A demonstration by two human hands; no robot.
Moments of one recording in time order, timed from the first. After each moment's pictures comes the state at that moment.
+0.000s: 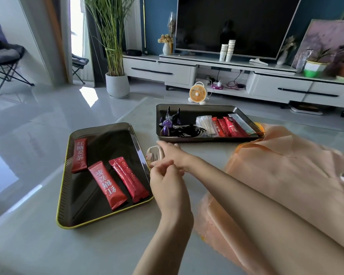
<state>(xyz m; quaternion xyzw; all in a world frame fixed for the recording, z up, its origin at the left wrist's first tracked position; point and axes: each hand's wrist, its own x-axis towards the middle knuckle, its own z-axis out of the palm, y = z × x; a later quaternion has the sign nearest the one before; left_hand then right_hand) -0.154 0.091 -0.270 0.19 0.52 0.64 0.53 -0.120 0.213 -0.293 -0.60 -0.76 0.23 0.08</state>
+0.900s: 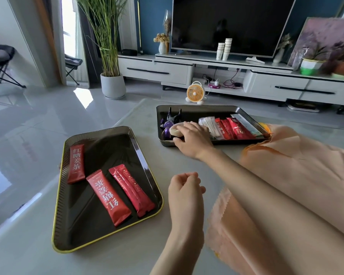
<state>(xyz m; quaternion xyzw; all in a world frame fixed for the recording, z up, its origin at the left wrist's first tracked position) -0.160 0.102 -0.275 0.28 0.54 0.51 0.60 -0.082 0.266 -0.299 -0.63 -0.76 -0.04 0.17</state>
